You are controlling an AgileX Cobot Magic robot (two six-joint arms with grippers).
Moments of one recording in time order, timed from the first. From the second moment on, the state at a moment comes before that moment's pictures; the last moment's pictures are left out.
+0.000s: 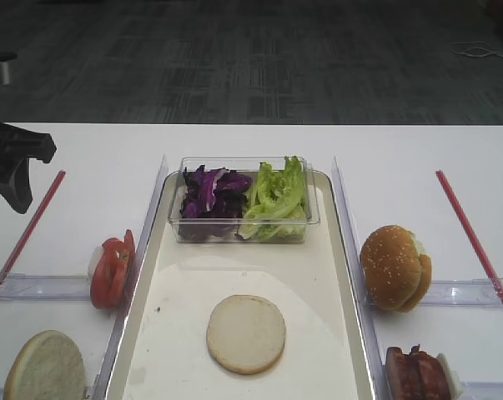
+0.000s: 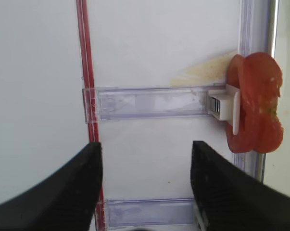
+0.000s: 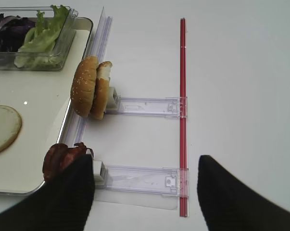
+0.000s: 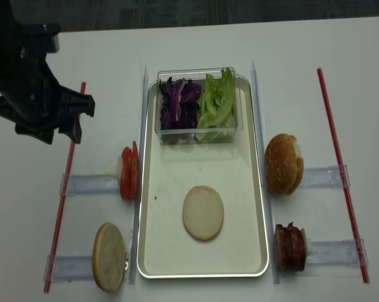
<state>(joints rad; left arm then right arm) -0.11 1.55 -1.19 0.04 1.12 -0.12 -0.06 0.05 -0.48 0.22 1.12 -0.11</state>
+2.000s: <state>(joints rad) -0.49 1.76 -1.25 0.06 1.00 -0.55 -0.06 0.05 -0.48 0.22 1.12 -0.11</state>
